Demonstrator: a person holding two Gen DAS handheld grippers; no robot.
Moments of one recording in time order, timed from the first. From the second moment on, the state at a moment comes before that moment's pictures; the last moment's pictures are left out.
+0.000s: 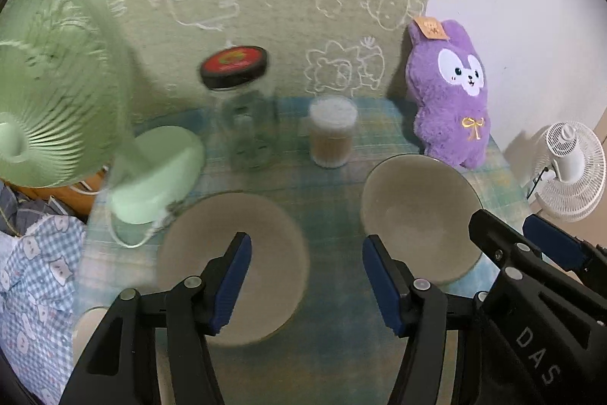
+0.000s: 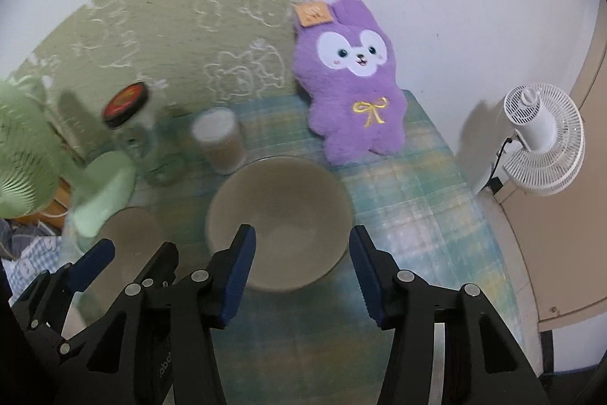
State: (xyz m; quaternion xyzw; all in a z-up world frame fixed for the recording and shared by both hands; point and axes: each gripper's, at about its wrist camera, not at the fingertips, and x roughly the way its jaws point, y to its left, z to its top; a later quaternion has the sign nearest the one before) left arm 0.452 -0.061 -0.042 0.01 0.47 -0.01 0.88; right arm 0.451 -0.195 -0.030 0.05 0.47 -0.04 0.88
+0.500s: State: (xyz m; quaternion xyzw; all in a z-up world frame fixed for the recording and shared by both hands) left arm 0.494 -0.098 -0.091 0.03 0.51 0.00 0.86; right arm 0.493 -0.227 -0.087 0.07 0.52 -0.04 0.85
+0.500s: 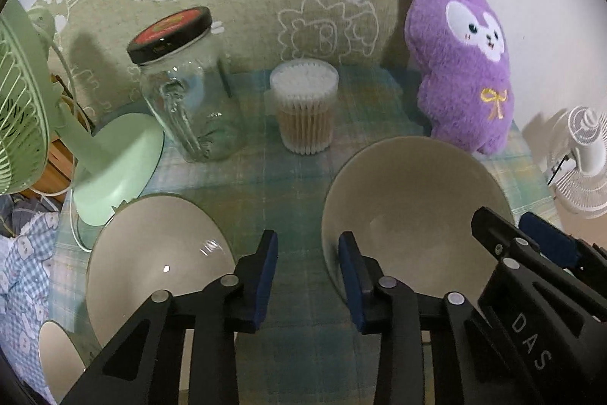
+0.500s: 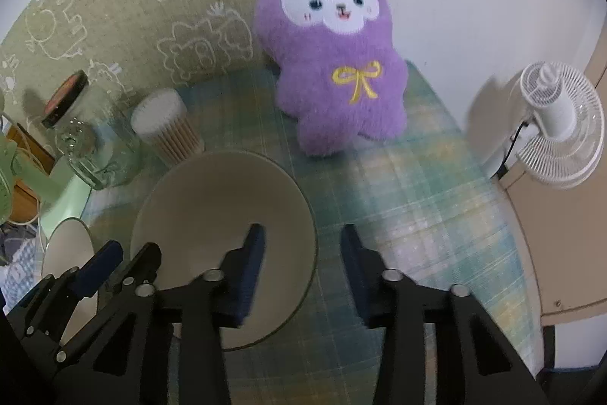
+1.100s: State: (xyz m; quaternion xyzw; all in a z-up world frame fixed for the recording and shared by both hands) left arm 0.491 -0.108 -0.094 0.03 0.51 0.00 0.86; right arm 0.498 -0.230 -0.088 0.06 0.52 -0.02 0.85
